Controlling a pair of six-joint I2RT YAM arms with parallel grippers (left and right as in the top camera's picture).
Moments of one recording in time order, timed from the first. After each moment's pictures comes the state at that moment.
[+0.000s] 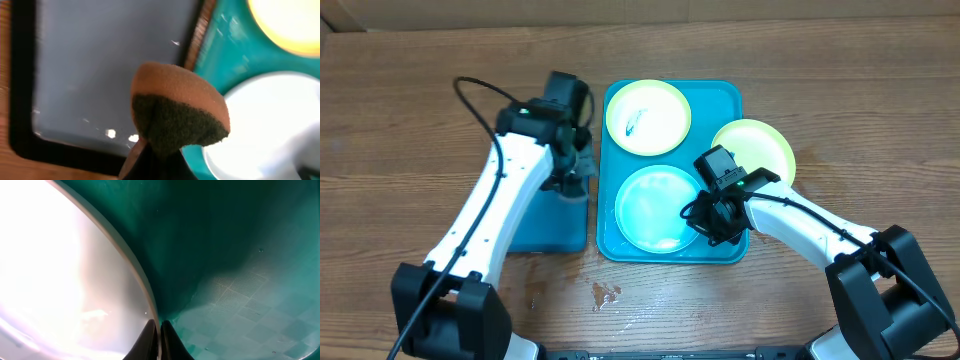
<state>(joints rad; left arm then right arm) -0.26 1.68 1.42 -1.15 -0.08 -0.51 0.52 1.71 0.96 -0.66 -0.19 0.98</state>
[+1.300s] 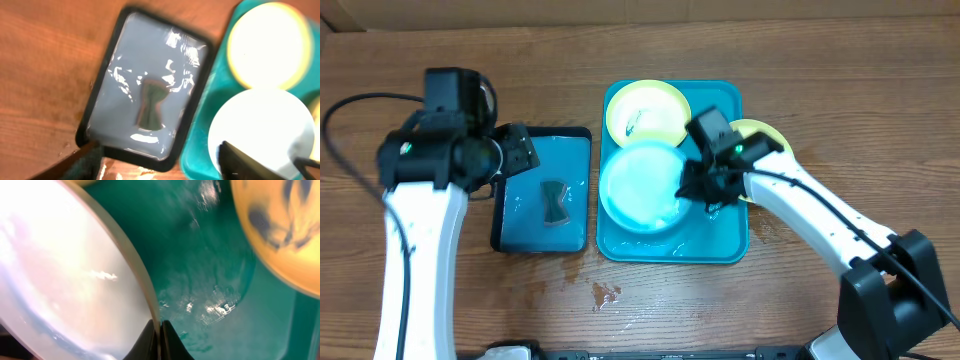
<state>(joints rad) 0.02 1.40 1.51 -1.23 0.04 -0.37 0.53 1.73 1.29 -0.87 -0.14 0.69</state>
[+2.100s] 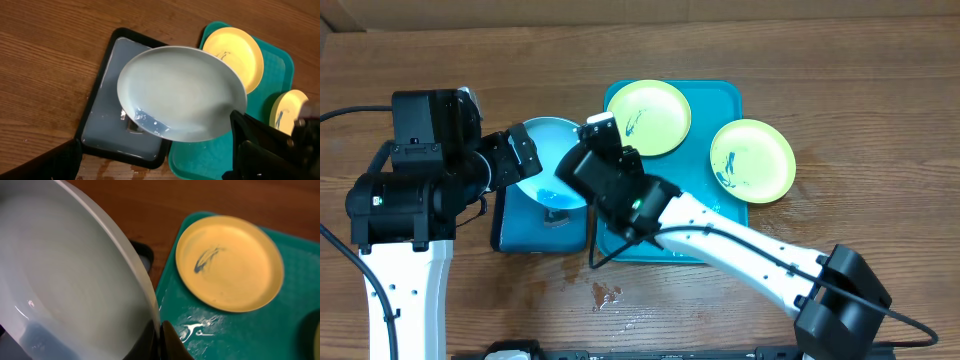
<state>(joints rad) 0.02 1.25 1.53 -1.25 0.07 -0.36 0.99 1.85 1.52 -0.55 0.53 0.51</state>
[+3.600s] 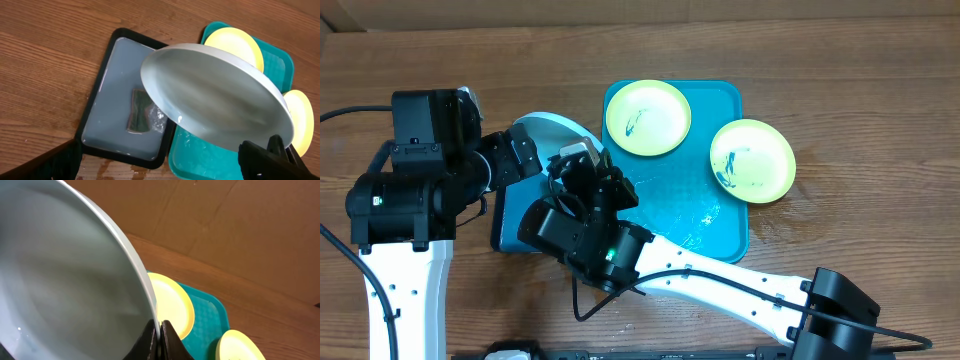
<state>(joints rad) 0.02 1.25 1.53 -1.25 0.07 -0.36 1.18 1.85 1.52 -0.52 1.11 0.41</state>
